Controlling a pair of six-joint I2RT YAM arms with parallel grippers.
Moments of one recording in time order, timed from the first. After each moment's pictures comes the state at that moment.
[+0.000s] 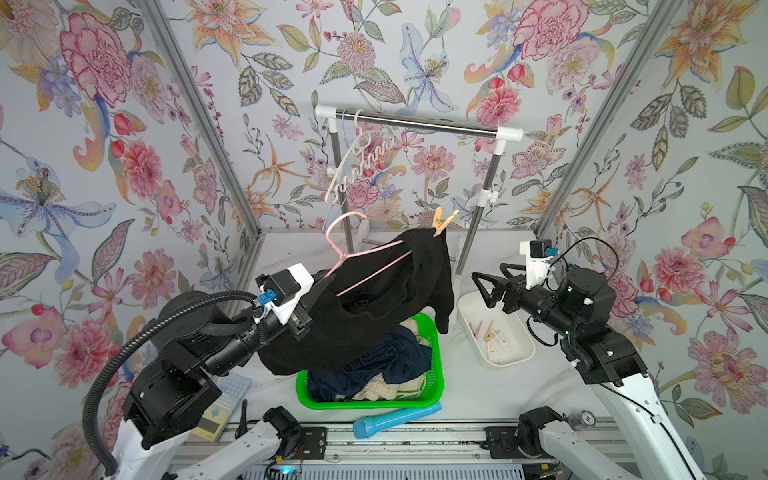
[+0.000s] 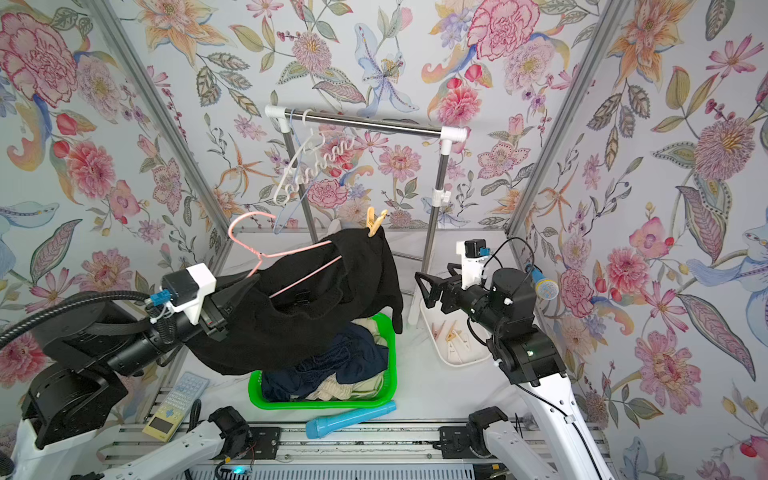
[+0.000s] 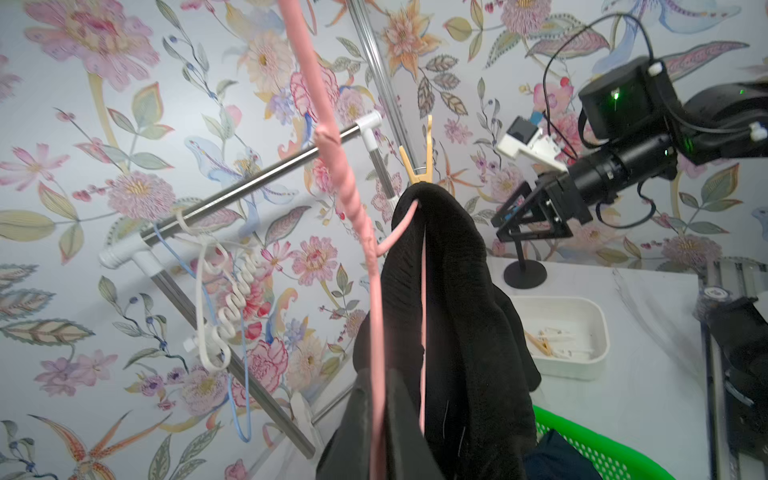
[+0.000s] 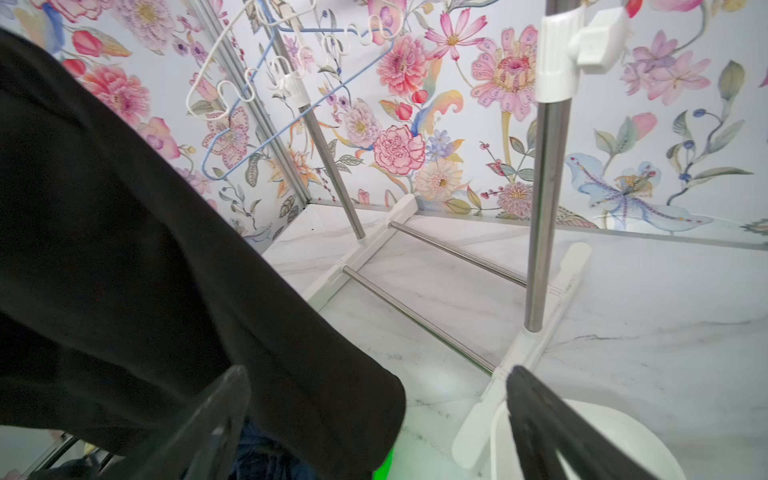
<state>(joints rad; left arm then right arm) -0.69 0.74 1.41 -0.67 0.16 0.39 0.31 0.80 1.06 -0.45 -0.35 0.24</state>
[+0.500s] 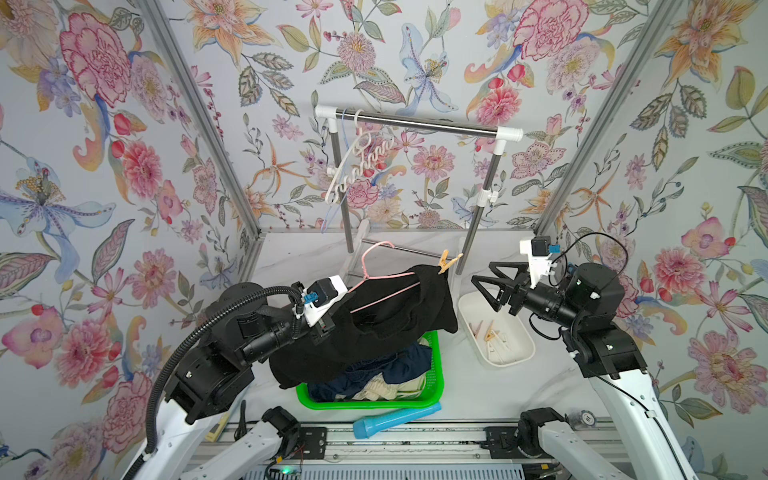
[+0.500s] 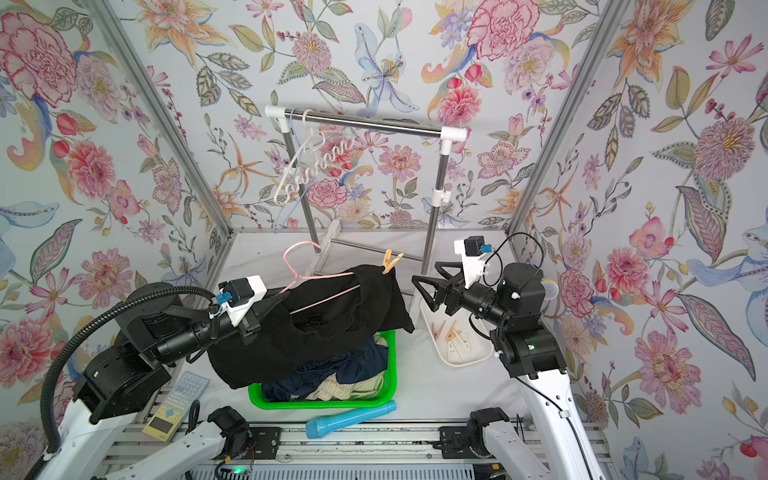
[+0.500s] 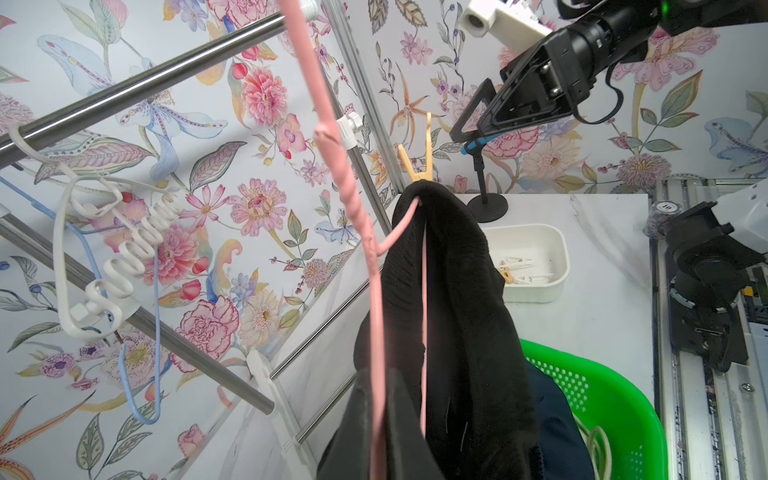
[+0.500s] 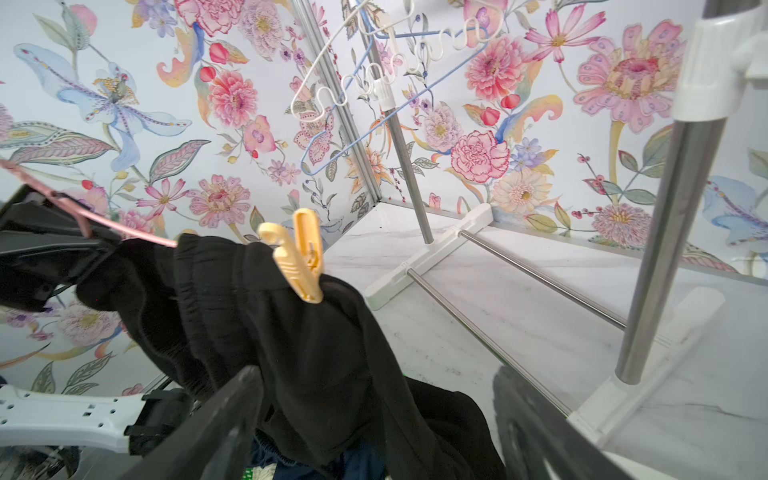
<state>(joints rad) -0.55 0.77 1.25 -0.66 0.34 0.43 0.19 0.83 1.05 -0.36 -0.73 0.24</state>
